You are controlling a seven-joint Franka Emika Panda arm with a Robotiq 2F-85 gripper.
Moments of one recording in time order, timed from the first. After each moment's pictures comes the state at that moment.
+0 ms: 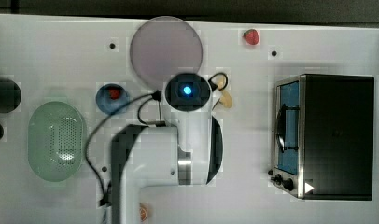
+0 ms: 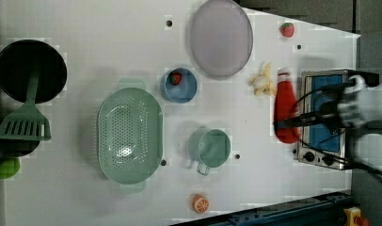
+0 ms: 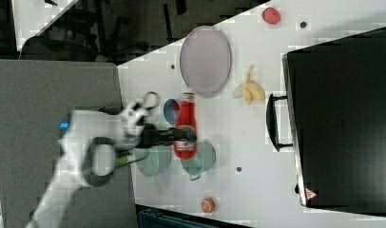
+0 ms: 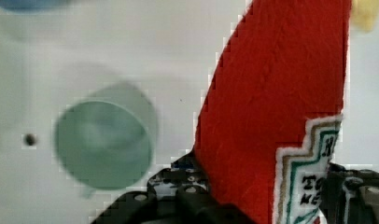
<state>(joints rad) -0.12 0.00 0.17 -2.18 0.01 0.41 -0.88</state>
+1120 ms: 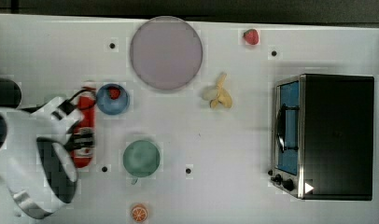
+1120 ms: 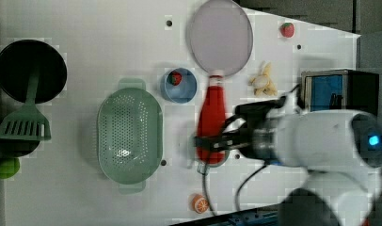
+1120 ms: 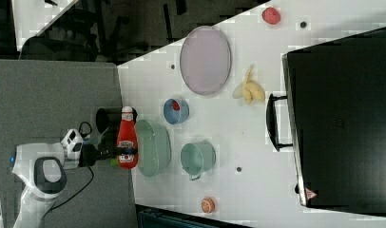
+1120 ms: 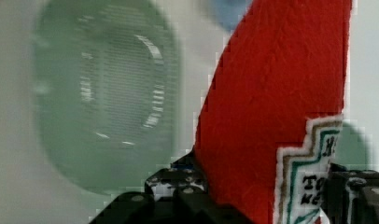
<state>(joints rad) -0.04 0.10 0.65 -2.10 0.03 0.54 -0.32</state>
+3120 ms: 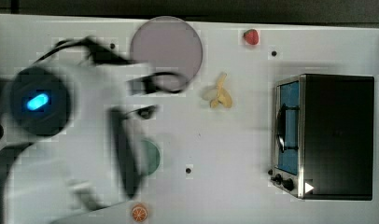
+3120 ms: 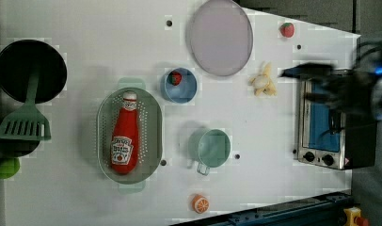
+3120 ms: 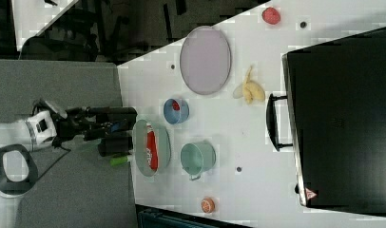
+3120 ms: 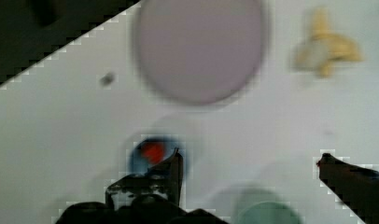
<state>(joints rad) -0.20 -0.05 0.45 -1.93 -0.05 0.43 0.06</state>
